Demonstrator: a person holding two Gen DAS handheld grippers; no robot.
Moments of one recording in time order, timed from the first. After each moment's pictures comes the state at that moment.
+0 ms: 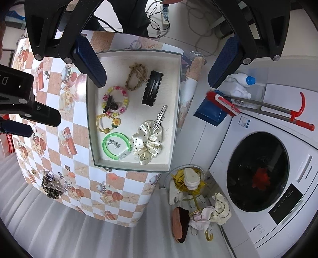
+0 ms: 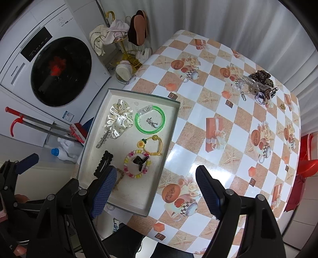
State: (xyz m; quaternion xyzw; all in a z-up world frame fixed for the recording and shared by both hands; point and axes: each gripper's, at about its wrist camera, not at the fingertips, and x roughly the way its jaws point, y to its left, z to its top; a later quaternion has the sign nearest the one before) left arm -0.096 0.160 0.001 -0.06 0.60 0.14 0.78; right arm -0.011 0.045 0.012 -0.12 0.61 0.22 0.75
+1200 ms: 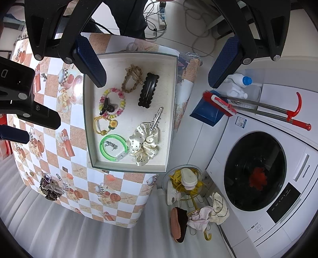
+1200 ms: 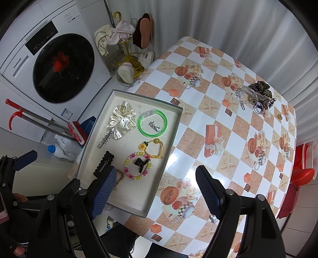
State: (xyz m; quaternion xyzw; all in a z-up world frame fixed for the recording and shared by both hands) left arm -0.099 0.158 0.002 -0.06 0.60 0.15 0.78; right arm -0.021 0.056 0.021 -0.15 0.59 0.22 0.76
